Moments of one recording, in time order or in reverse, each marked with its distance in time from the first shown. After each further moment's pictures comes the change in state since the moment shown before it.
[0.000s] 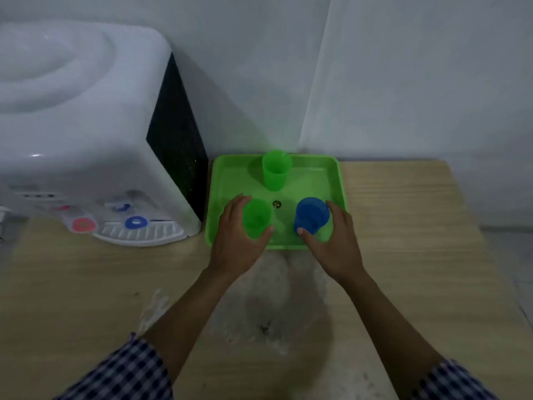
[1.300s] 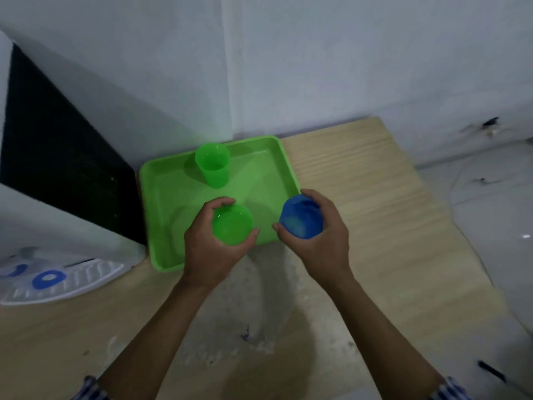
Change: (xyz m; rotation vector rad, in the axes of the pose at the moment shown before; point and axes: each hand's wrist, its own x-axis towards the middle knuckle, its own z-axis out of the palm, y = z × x) left_hand 0.018 0.031 0.020 -0.243 -0.074 0.165; right_hand -0.026 -0.008 -0.023 0.237 0.365 -0.030
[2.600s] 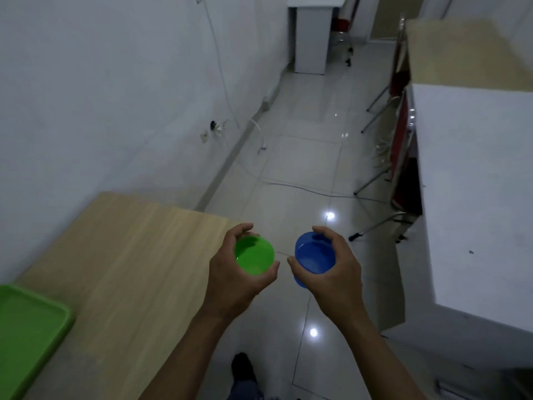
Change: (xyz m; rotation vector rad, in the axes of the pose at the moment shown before) left_hand -0.299 0.328 0.247 -0.229 -0.928 0.493; right_hand -0.351 0.031 -0.406 -0.081 0.915 0.255
